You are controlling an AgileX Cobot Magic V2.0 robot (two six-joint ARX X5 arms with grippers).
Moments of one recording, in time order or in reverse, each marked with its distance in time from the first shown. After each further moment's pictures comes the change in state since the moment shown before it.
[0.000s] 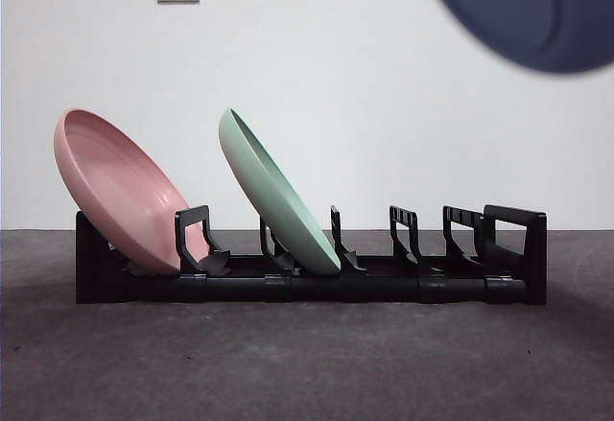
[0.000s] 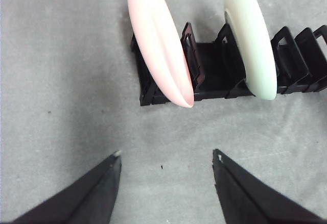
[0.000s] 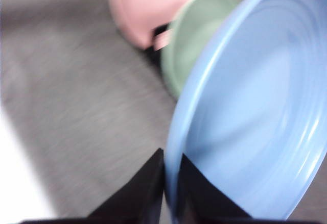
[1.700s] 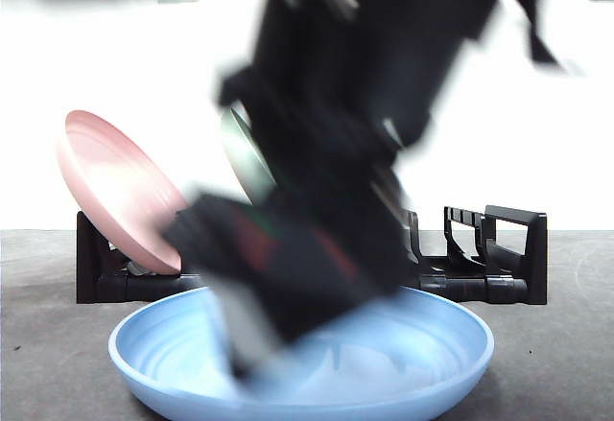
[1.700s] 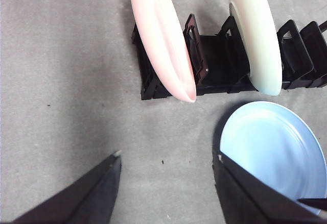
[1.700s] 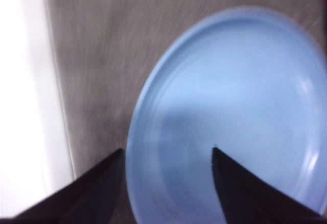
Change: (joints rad) left arm 0.000 0.016 0.000 -0.010 0.000 0.000; right arm 0.124 0.715 -0.039 0.337 -0.050 -0.111
